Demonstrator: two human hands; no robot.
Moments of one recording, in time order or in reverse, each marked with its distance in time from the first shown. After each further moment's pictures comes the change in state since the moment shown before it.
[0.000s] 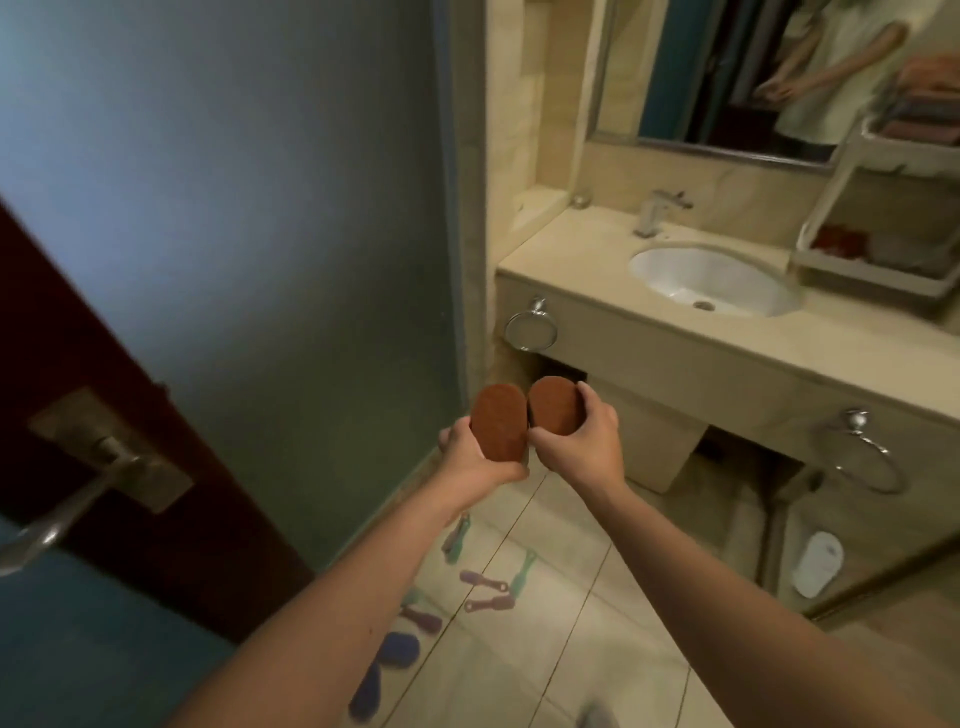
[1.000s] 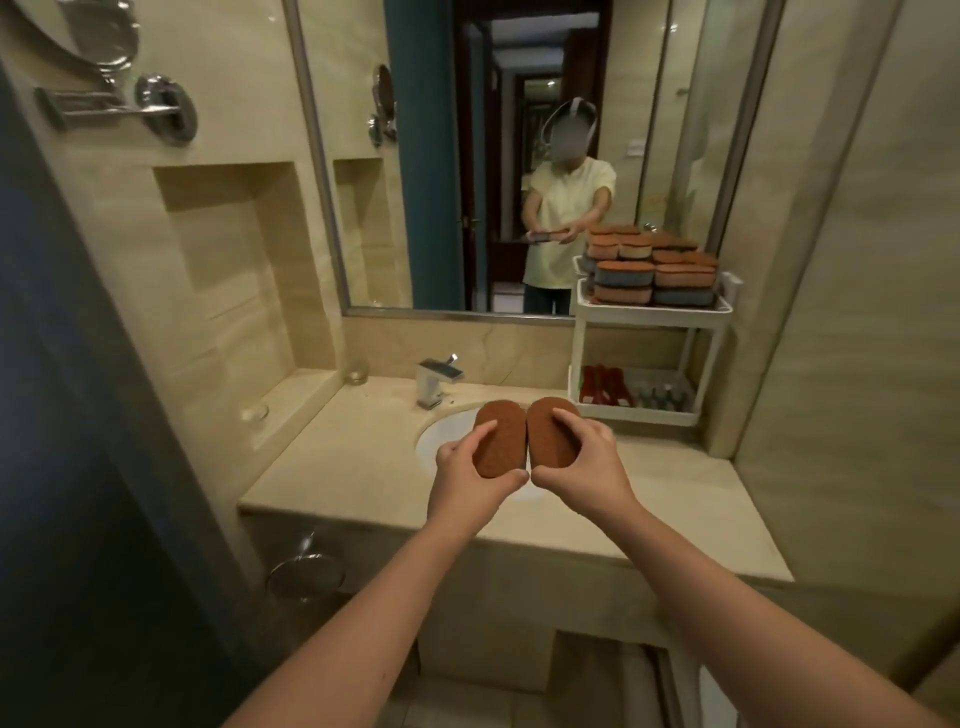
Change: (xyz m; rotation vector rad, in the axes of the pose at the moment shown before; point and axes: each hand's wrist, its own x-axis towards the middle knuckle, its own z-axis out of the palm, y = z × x) left_hand 0.274 0.344 0.257 -0.070 -0.199 0.591; right_hand 0.369 0.043 -0.283 -0.009 0.259 -0.075
